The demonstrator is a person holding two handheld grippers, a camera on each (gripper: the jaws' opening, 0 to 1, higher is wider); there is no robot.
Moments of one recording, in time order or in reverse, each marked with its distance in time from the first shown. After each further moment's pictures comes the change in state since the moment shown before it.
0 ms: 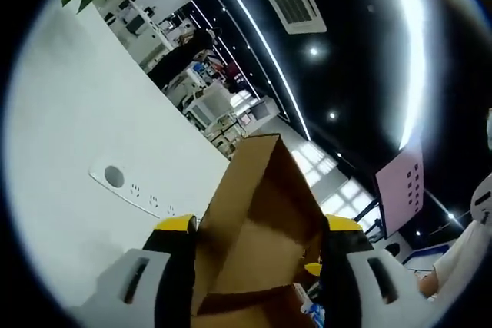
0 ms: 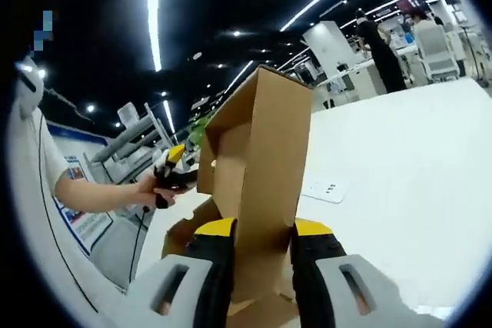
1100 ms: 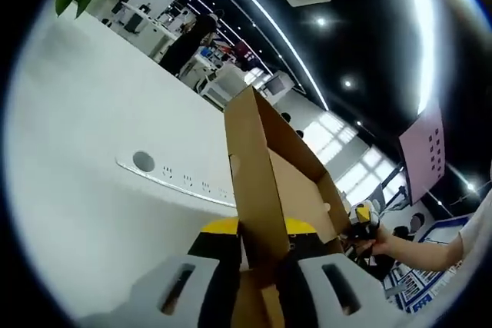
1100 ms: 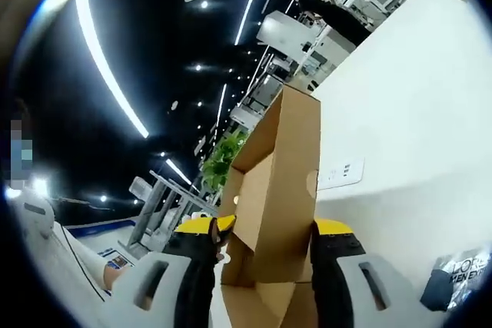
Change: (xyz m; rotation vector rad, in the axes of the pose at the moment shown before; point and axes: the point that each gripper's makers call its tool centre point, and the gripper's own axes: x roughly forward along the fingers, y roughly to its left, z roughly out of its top) left arm -0.008 0.048 -0.035 0.124 0.151 0.120; right arm 0.009 -0.005 0.022 0.546 -0.095 0.081
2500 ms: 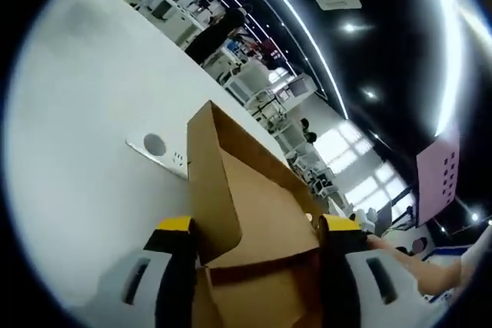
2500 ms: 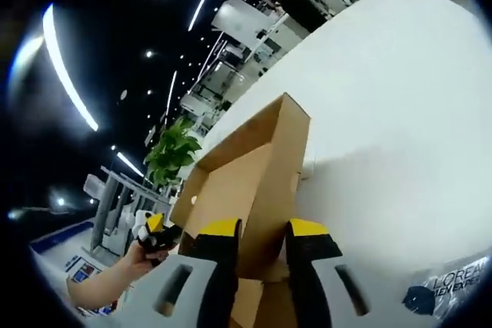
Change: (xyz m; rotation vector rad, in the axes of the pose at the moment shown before) left arm 0.012 0.004 -0.002 -0.130 -0.001 0.085; right arm 0.029 -0.060 -0.009 -0.008 0.088 -0.308
